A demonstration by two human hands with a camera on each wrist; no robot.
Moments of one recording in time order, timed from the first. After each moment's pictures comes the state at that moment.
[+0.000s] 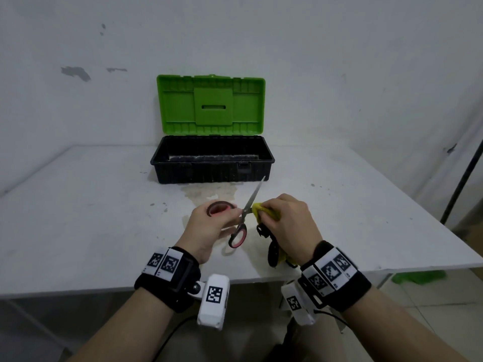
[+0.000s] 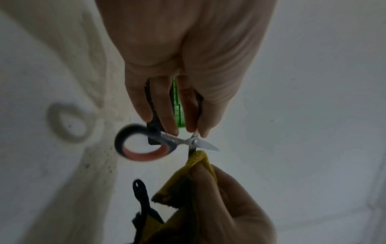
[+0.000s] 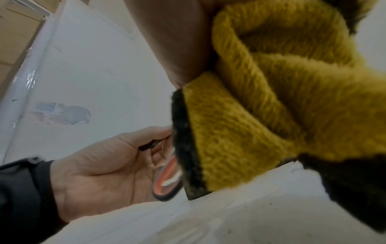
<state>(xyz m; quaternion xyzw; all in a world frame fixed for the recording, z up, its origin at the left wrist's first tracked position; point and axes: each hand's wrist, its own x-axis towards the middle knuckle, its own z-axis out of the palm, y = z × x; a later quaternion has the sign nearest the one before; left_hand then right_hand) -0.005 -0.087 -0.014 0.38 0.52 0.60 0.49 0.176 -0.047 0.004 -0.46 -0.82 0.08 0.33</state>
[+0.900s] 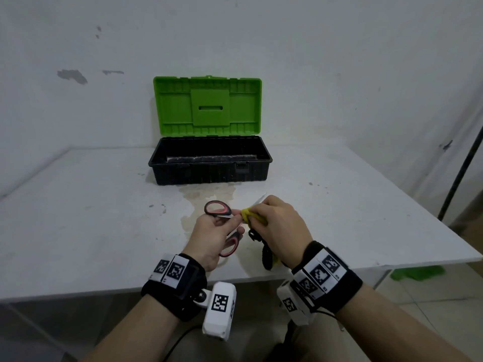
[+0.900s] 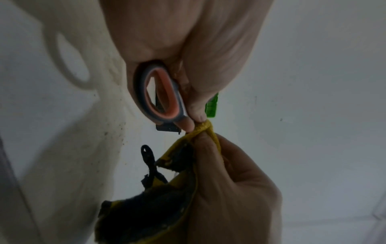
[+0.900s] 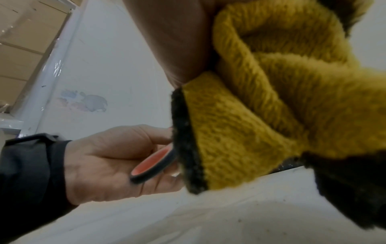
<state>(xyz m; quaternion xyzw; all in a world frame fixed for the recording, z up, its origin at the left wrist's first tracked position) 0.012 -0.094 -0.023 0.33 0.51 0.61 0.51 0.165 -0.061 0.006 -0.42 -0.85 0.05 0.30</state>
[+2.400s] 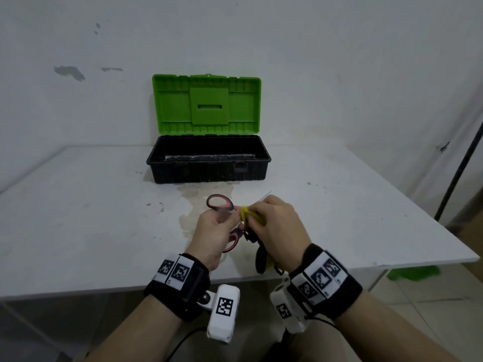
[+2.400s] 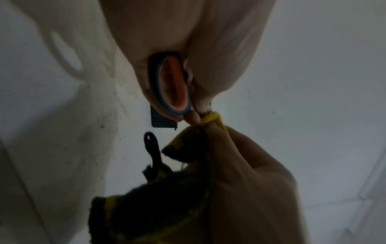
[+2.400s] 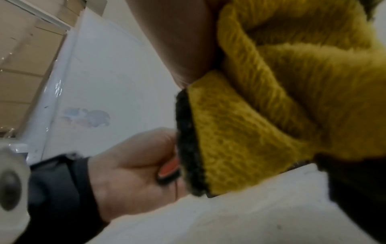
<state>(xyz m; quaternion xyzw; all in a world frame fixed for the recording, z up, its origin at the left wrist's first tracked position) 0.017 -0.089 -0.028 0.36 0.50 0.62 0.49 0.162 -0.071 0.013 -0.44 -0.84 0.07 0.32</state>
